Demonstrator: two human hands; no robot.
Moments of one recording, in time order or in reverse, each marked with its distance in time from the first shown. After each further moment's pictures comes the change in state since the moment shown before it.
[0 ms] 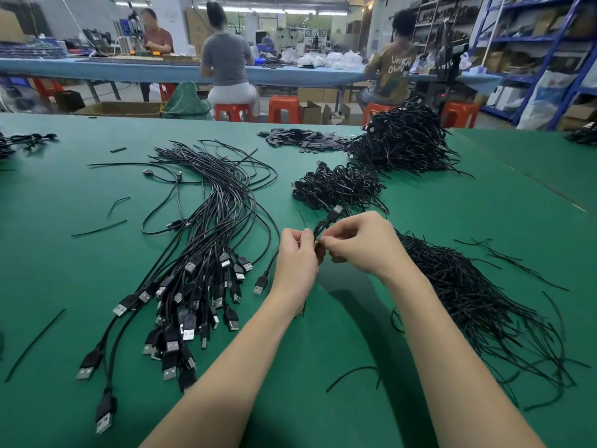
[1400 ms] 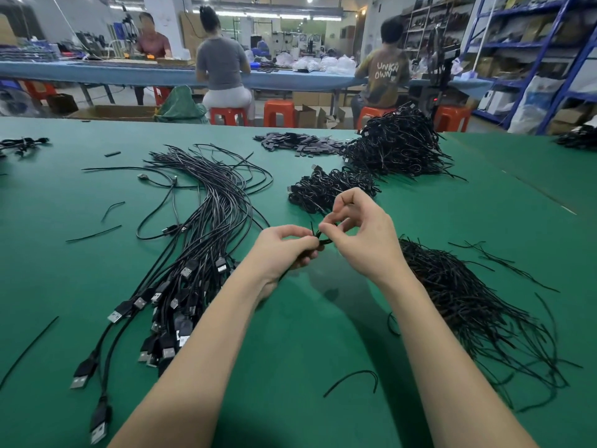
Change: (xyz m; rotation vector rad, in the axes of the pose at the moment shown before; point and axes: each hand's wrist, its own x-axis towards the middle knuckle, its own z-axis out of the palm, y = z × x) left_hand 0.007 0.042 -0.028 -0.018 -0.246 -0.144; right_hand -0.001 -0.001 0.002 0.092 0.214 -0.276
